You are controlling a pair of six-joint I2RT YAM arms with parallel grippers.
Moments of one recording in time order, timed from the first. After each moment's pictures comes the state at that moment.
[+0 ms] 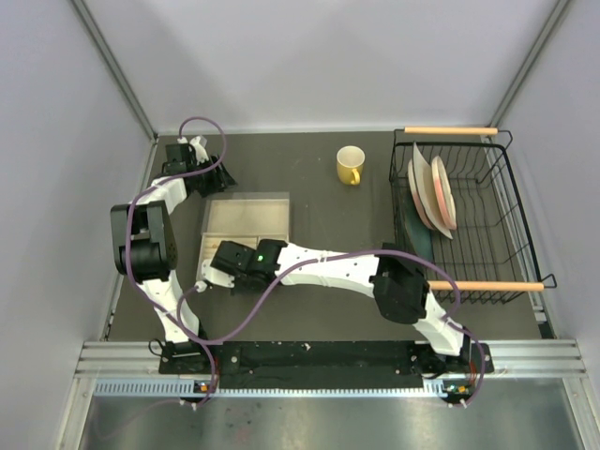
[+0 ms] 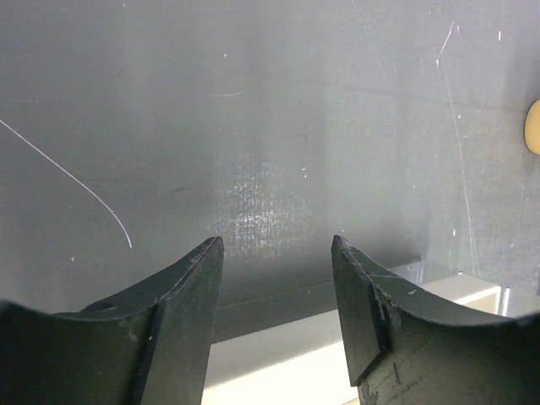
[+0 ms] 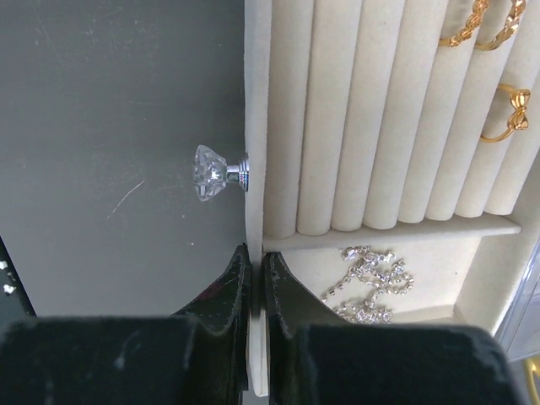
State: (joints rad) left arm 0.11 1.93 1.32 -0.17 0.46 -0.29; right arm 1.30 2.18 1.92 -0.85 0.17 -0.38
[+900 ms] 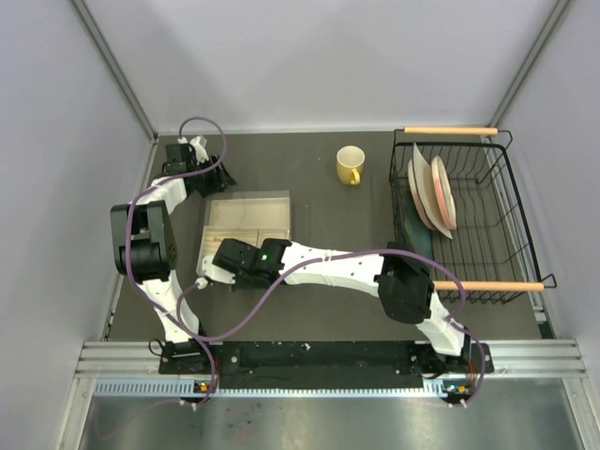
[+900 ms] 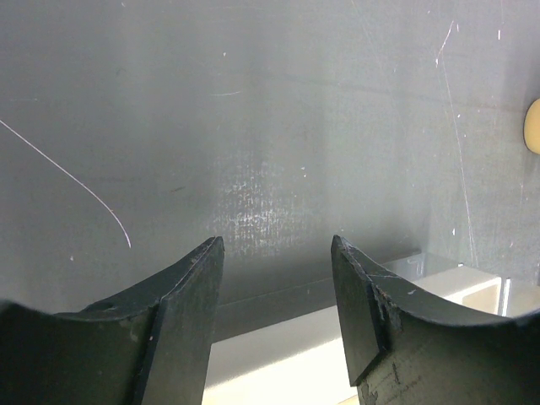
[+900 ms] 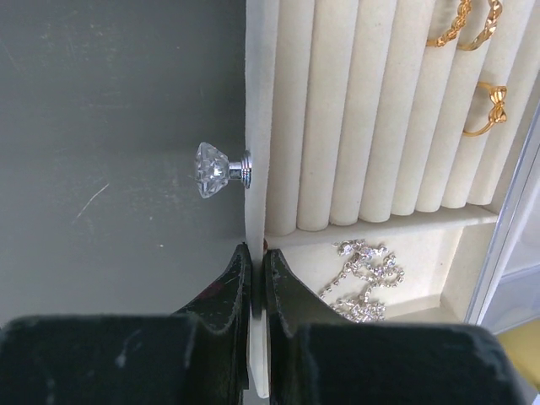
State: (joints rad) left arm 0.11 1.93 1.32 -0.17 0.46 -0.29; right arm 1.29 2.14 1.88 -0.79 0.22 -0.41
